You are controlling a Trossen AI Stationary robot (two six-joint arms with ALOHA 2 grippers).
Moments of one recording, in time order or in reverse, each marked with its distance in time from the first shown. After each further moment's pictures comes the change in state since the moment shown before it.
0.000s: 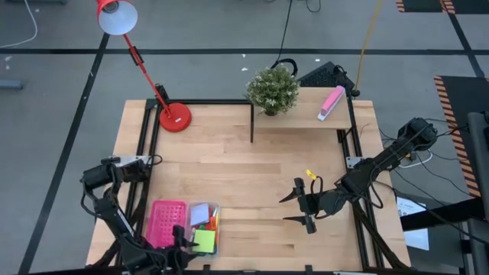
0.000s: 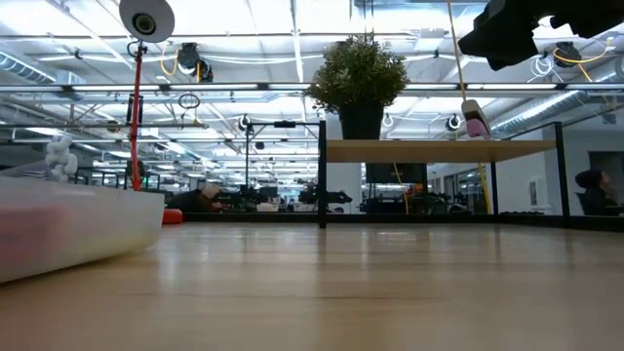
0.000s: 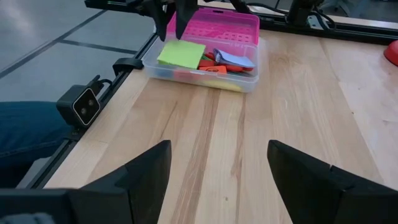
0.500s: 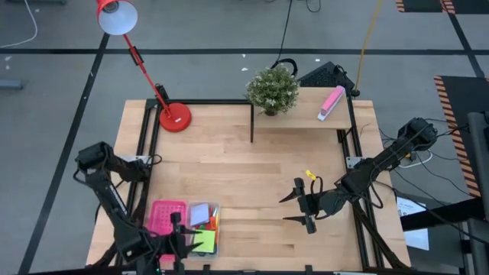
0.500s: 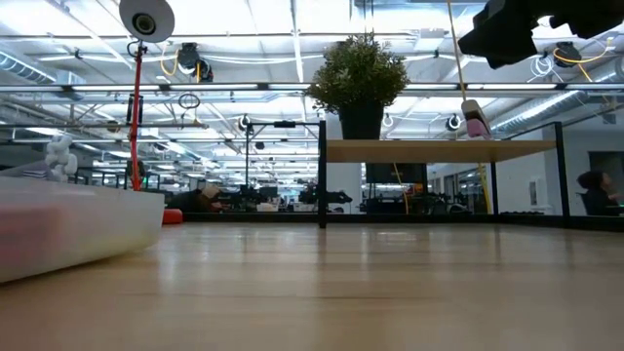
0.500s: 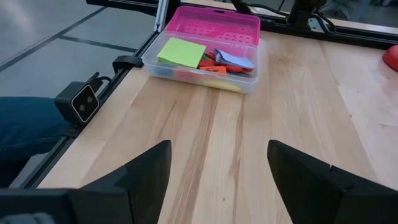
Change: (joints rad) left arm 0.073 -0.227 0.000 -0.044 -0.145 -0.053; right arm 0.000 0.000 0.000 -0.001 0.000 -0.024
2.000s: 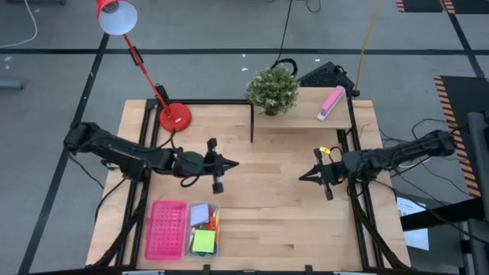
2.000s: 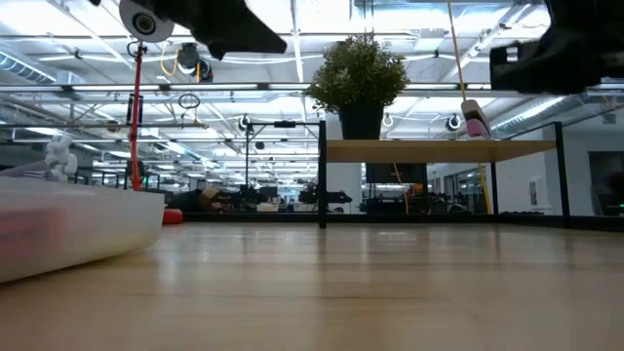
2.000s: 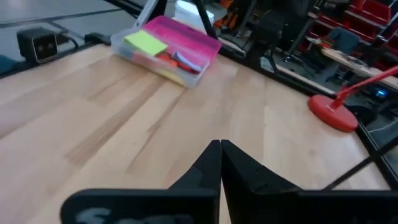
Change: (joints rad) left arm 0.873 -0.380 -0.368 0.738 0.572 0.933; right arm -0.396 -0.730 -0.375 -0.148 -0.346 -0.486
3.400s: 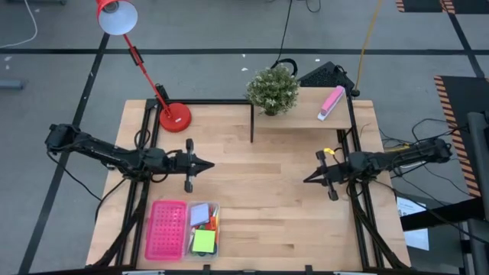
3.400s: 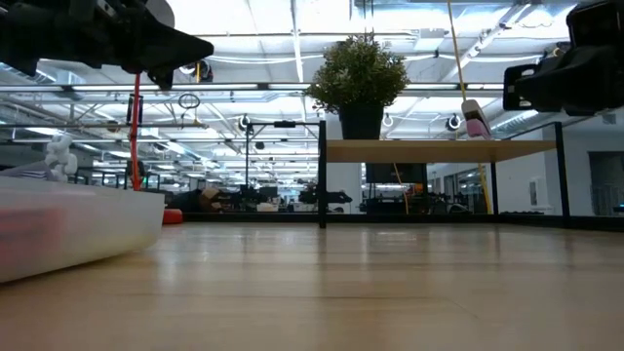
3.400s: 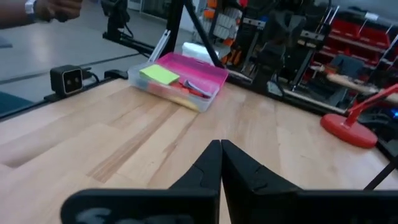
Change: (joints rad) left arm 0.017 -0.397 -0.549 0.485 0.174 0.035; right arm -0.046 -0.232 -0.181 0.120 -0.126 0.070
